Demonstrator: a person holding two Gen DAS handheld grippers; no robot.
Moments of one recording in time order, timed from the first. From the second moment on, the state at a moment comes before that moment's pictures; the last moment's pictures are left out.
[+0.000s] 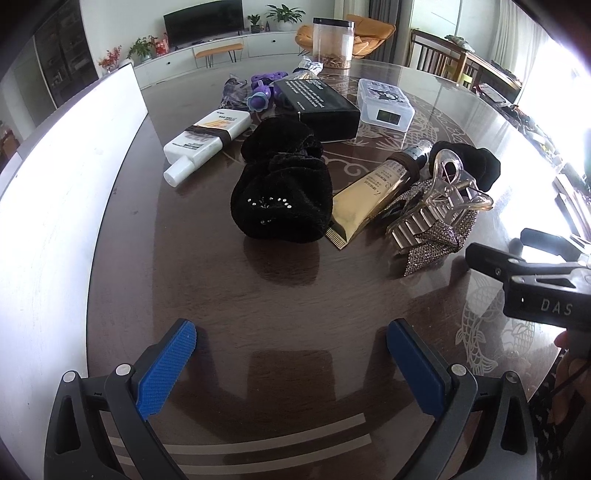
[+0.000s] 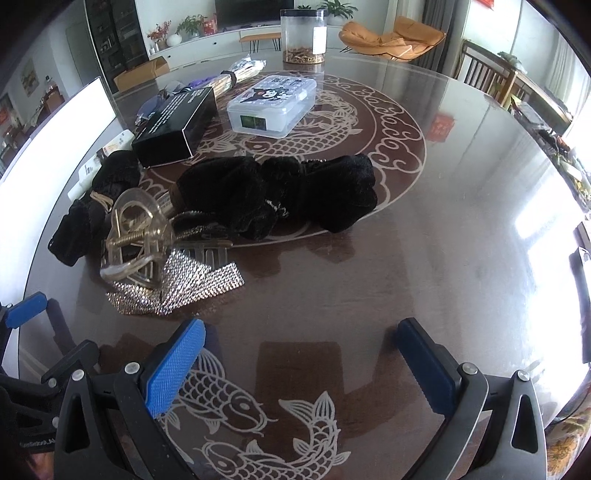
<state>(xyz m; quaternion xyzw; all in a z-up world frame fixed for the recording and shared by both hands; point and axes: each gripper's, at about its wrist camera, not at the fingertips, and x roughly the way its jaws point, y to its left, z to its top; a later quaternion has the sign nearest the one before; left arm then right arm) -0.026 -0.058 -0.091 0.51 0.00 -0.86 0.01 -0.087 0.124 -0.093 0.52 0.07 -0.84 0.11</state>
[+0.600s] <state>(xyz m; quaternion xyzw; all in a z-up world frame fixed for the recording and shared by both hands) -0.029 -0.058 -0.091 0.52 0.00 -0.85 0.01 -0.096 0.126 -0.094 0.50 0.07 -0.86 0.10</state>
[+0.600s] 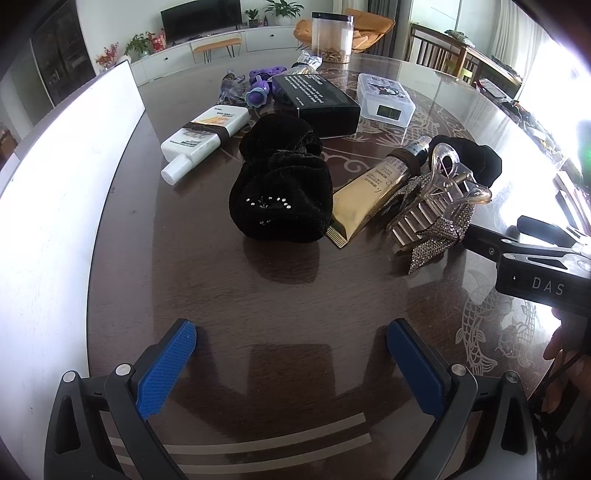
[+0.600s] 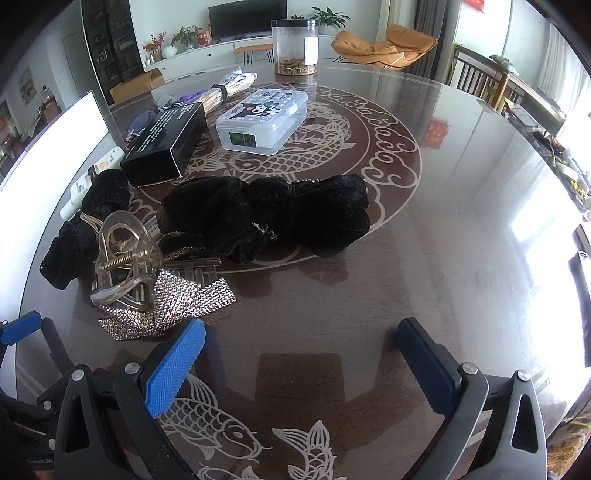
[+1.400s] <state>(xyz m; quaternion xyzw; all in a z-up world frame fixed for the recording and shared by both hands) -0.018 -0.079 -0.083 0.52 0.02 -0.85 -0.02 -0.095 0.126 -0.096 0.49 0.06 -0.87 0.10</state>
